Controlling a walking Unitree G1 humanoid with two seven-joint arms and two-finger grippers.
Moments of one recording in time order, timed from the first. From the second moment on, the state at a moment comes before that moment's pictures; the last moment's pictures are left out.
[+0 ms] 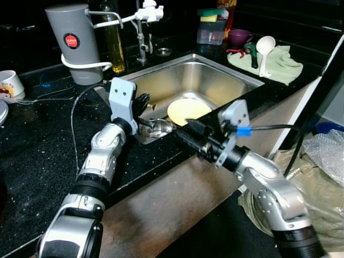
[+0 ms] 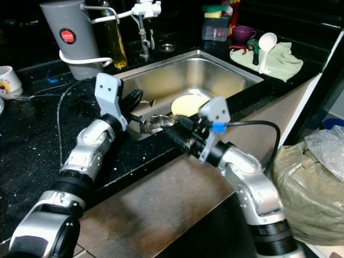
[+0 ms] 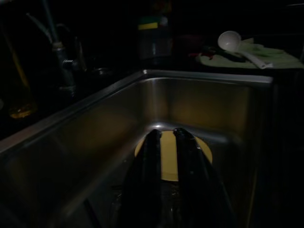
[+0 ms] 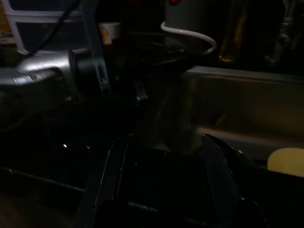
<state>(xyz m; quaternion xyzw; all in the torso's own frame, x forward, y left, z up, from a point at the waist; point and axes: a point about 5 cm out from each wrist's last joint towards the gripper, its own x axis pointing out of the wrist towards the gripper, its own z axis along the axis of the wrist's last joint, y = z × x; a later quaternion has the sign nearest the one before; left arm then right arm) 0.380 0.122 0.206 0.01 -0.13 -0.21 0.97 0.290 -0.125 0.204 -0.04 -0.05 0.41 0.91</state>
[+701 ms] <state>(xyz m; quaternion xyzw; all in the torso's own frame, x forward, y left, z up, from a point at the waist) 0.369 0.134 0.250 0.06 -0.24 -0.14 0.96 0.291 -0.124 0.211 0.01 -0.08 0.41 0.91</state>
